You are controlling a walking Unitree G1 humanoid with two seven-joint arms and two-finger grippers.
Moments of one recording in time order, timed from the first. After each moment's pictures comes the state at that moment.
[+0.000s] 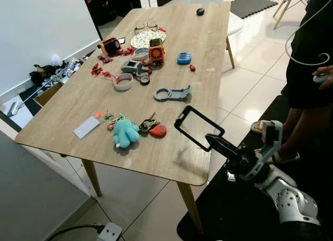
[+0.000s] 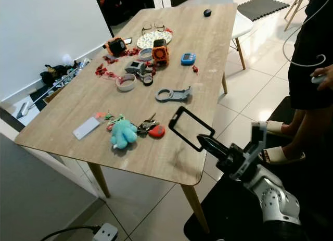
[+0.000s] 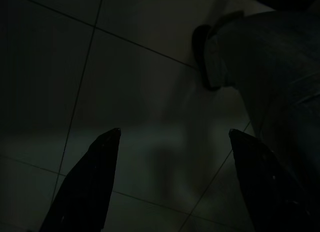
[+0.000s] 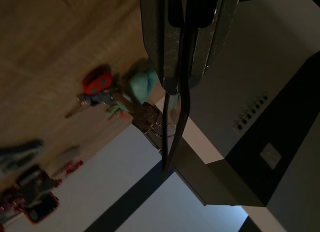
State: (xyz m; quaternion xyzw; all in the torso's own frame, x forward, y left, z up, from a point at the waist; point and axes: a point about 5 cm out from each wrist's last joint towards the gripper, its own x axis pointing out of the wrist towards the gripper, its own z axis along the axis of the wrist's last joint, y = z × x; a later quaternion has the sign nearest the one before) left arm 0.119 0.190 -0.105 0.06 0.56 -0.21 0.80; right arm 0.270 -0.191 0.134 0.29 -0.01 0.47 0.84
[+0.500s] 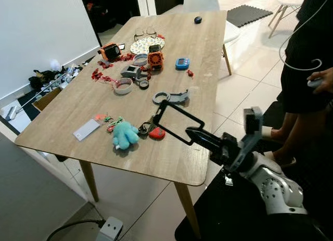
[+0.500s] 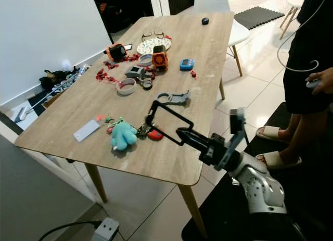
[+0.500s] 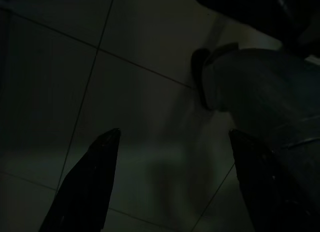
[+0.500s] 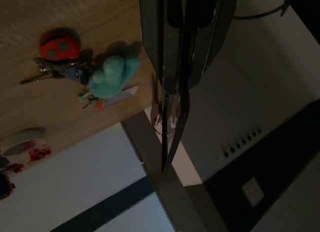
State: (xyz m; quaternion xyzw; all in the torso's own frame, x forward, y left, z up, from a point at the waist) left arm 0.132 0.182 -0.102 0.06 0.55 -0.20 0.81; right arm 0.277 -0.139 0.154 0.20 -0.01 0.53 0.82
